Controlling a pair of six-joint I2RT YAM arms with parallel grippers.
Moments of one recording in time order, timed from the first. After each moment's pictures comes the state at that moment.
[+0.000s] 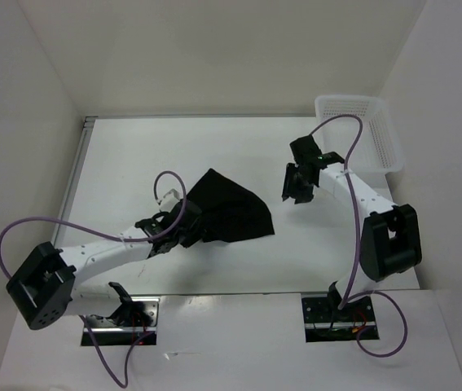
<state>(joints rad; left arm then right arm) -0.77 1.24 0.65 -0.28 -0.27 -1.29 0.30 1.57 1.20 -0.79 0.06 0.50</state>
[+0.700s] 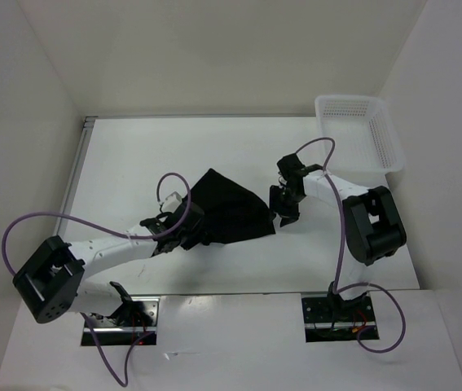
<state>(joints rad) -0.77 1.32 0.65 -0.29 -0.26 -1.29 0.35 1.71 1.07 -0.69 -0.20 0.47</state>
